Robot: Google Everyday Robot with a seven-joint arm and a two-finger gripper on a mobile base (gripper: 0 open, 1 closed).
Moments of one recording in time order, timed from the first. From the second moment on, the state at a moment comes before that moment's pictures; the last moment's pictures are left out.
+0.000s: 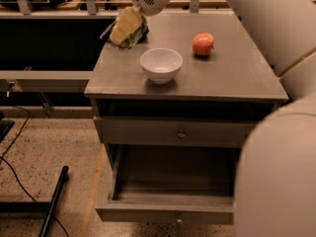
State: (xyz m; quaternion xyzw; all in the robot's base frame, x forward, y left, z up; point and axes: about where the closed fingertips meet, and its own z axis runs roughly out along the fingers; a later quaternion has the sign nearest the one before) arm 0.673 0.075 0.989 -0.55 0.76 0.16 0.31
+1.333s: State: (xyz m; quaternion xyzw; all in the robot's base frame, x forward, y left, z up) arm 0.590 0.080 0.982 -0.51 0.80 0.17 0.28
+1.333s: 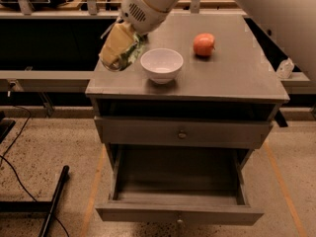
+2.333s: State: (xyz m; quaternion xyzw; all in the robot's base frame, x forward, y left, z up) arm 0.512 -0.025 0.940 -0.33 0.93 0.05 0.12
